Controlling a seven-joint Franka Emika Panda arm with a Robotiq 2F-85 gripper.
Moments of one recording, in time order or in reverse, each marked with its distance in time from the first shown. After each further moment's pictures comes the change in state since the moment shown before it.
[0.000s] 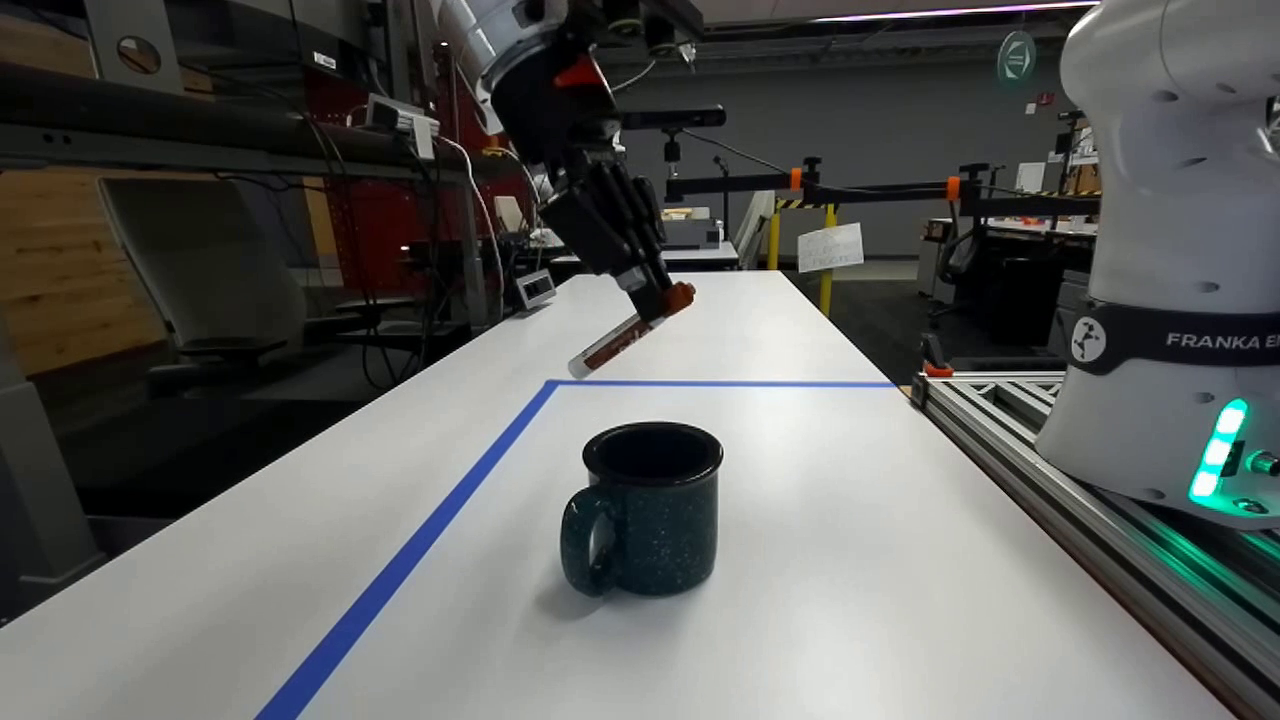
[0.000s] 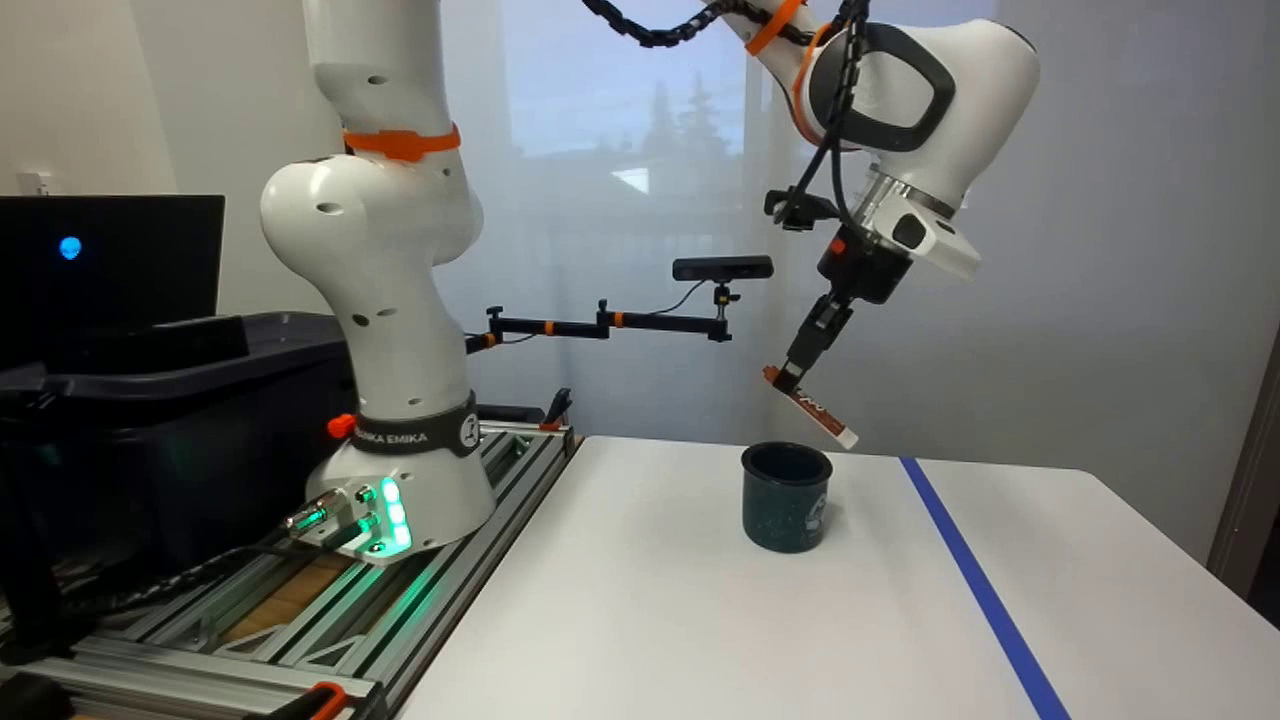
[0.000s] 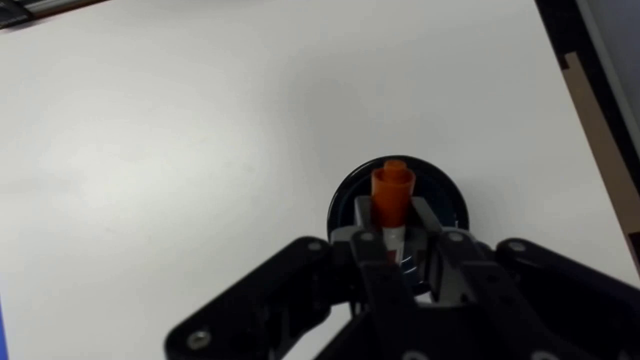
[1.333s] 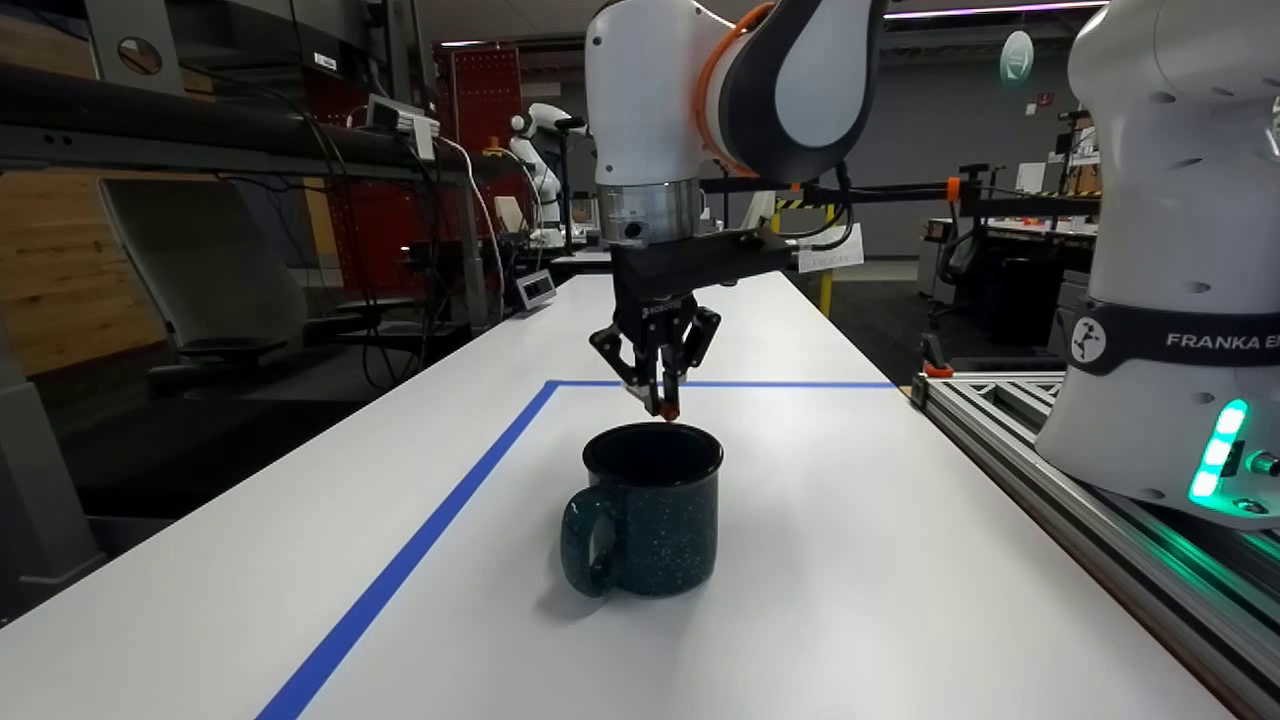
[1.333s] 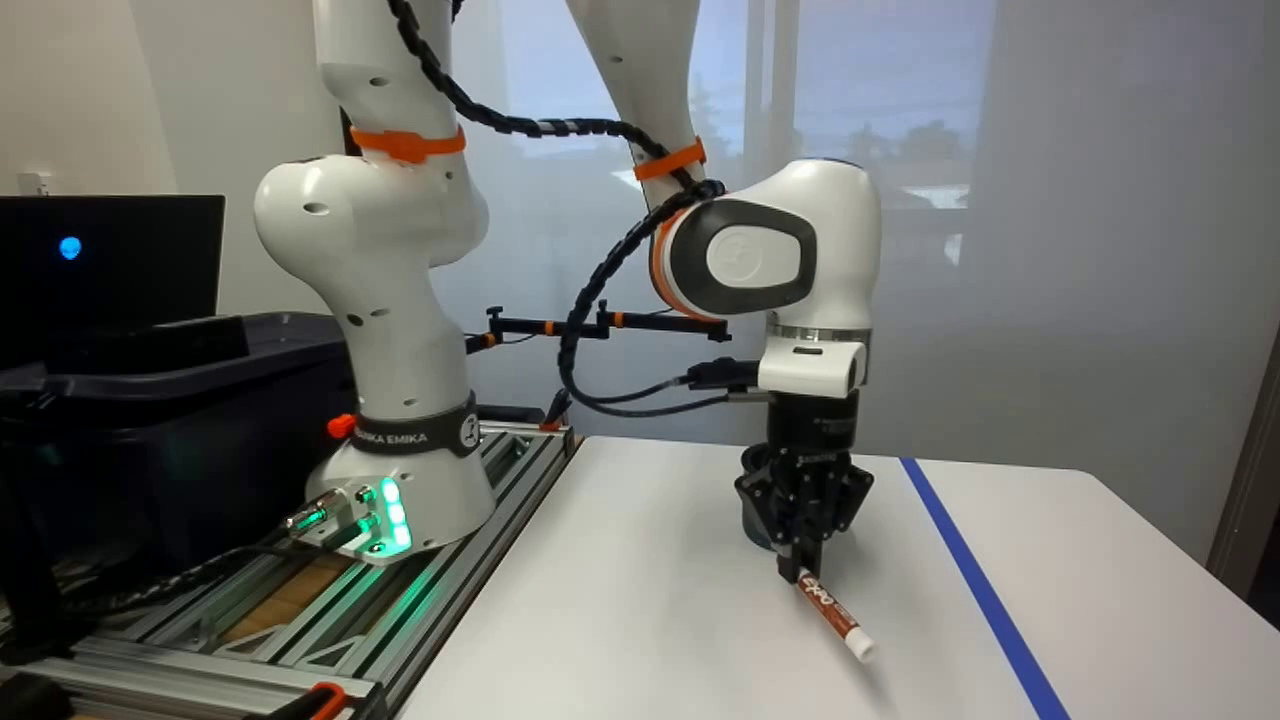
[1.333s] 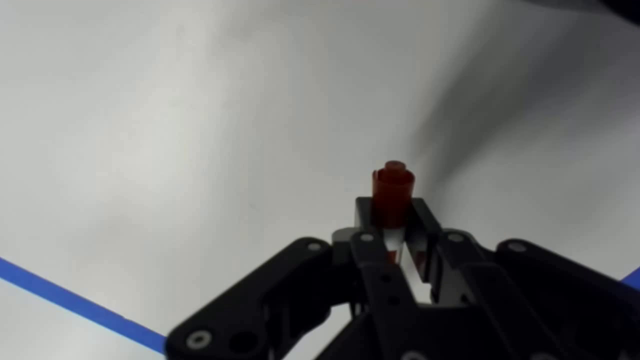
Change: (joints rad) arm -0.081 0.068 -0.154 -0.405 -0.550 0.893 0.973
